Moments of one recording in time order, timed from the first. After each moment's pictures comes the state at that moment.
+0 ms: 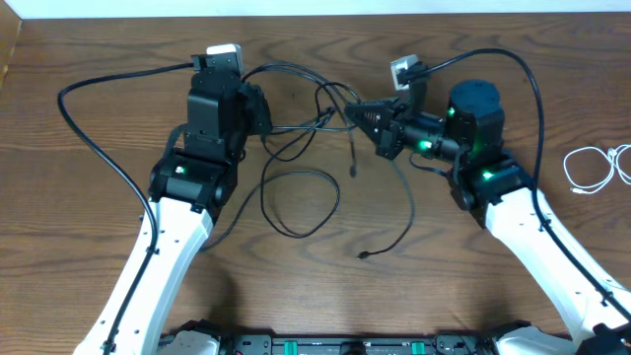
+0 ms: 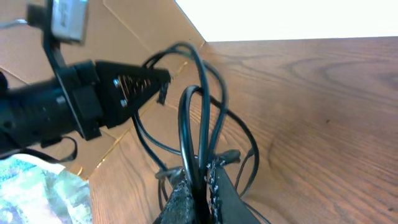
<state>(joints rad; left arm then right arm) -0.27 1.31 1.14 -0.38 -0.17 -0.30 0.36 1.40 0.98 0.18 -0.71 0.46</state>
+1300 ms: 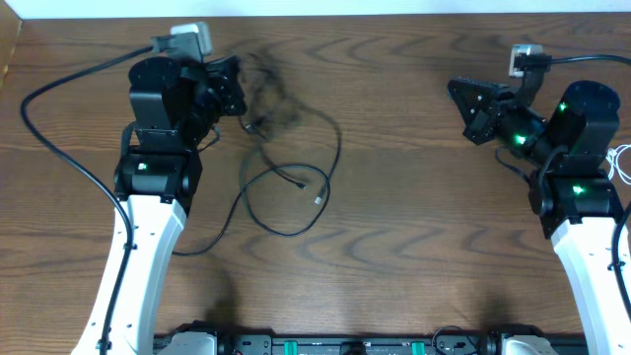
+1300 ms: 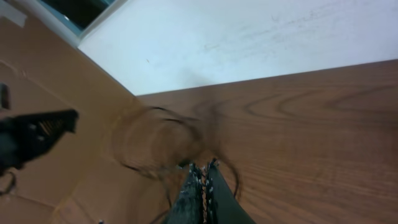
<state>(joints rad) -0.07 1.31 1.14 -0.17 0.28 -0.30 0.00 1.22 0.98 -0.06 -0.69 0.40</state>
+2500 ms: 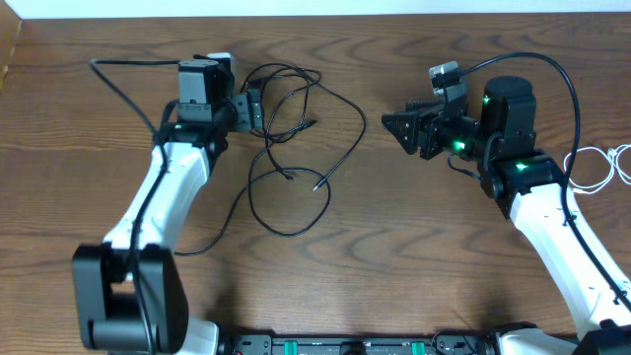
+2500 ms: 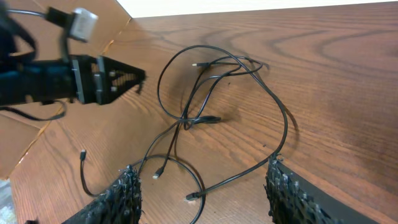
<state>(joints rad) -0.07 1.66 1.14 -0.27 0.04 -0.12 0.19 1.40 0.98 -0.12 -0.66 0.20</state>
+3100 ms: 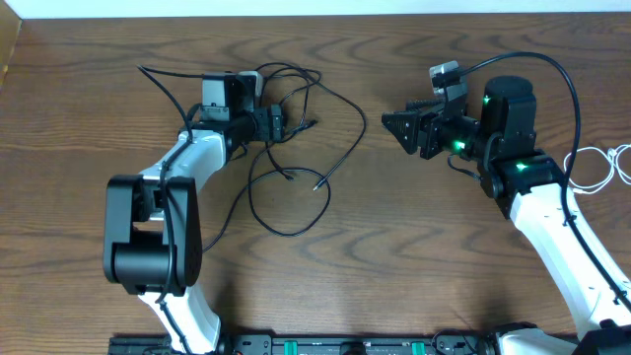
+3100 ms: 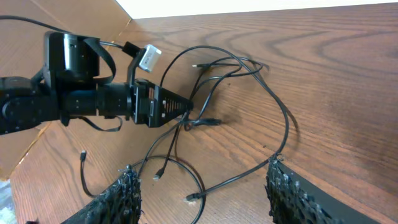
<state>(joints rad) -0.07 1.94 1.14 -0.10 0.33 -0.12 0.19 1.40 0.98 -0.11 -0.66 0.20</state>
